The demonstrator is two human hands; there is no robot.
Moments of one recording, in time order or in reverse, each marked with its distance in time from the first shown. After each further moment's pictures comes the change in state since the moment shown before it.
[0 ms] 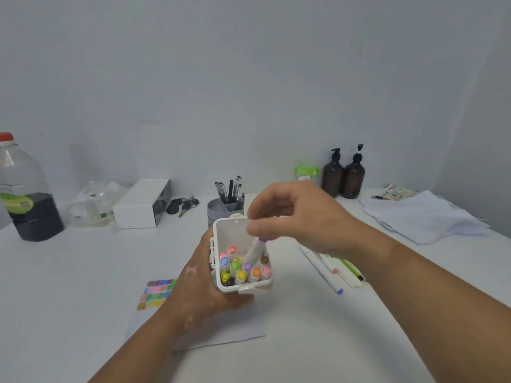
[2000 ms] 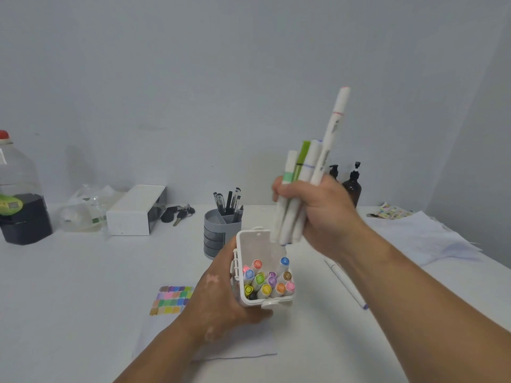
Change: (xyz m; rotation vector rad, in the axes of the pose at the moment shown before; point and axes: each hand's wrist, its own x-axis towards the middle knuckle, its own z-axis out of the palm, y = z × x) left_hand 0.014 0.015 0.029 0.034 -0.039 -0.023; right_hand 0.030 0.004 -0.010 0.645 0.329 -0.023
